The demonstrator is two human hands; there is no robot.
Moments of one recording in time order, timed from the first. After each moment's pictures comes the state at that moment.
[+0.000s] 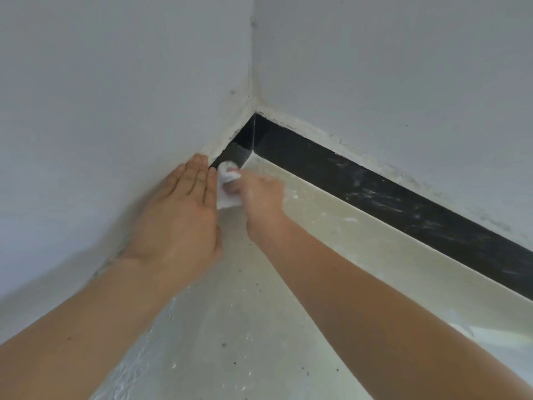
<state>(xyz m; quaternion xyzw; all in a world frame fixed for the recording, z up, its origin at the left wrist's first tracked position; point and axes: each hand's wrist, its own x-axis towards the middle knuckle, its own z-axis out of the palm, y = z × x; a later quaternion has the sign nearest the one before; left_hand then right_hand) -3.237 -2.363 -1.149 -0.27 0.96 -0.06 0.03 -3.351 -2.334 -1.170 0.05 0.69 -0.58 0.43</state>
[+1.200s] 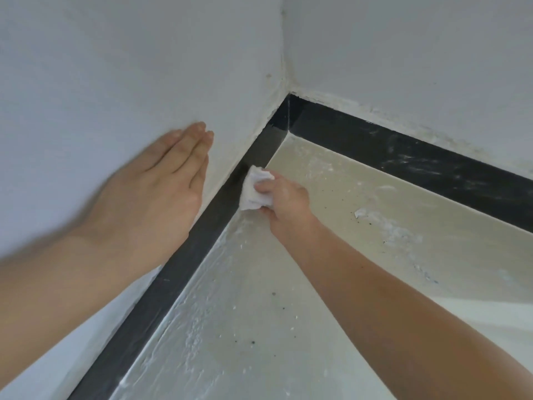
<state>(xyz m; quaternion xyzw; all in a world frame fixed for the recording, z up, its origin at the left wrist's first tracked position) -3.157 -2.371 -1.072 -0.14 0.96 -0.23 0.03 -3.304 -2.298 -1.177 0.04 0.57 -0.65 0.51</state>
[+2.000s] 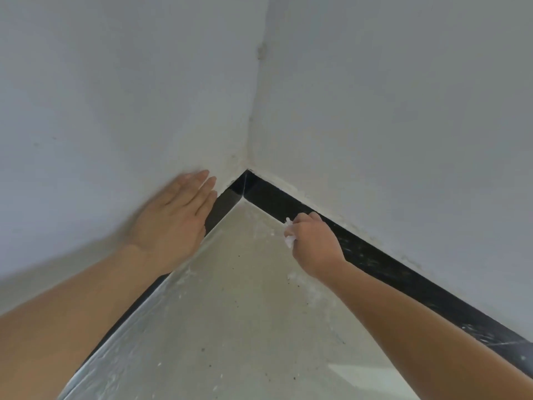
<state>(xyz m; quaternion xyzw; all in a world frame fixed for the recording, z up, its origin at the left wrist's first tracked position) -3.218 -2.372 -1.108 -0.17 0.94 -0.28 -0.02 -3.415 -2.219 -1.115 -0.53 0.84 0.02 0.09</state>
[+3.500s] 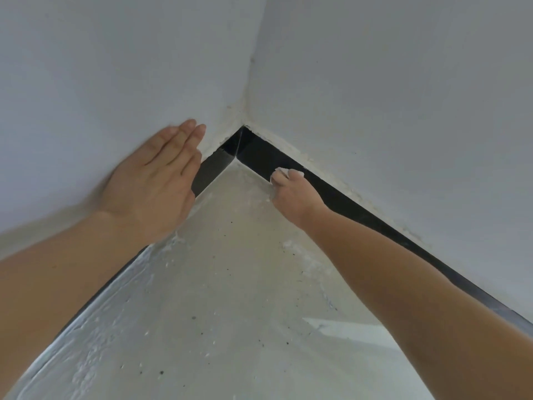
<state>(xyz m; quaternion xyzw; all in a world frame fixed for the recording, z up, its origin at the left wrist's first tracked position) -3.217 -2.377 -1.118 -0.19 0.95 -0.24 -0.08 -3.439 -2.265 -1.161 -0.65 0.61 0.44 -0.12</state>
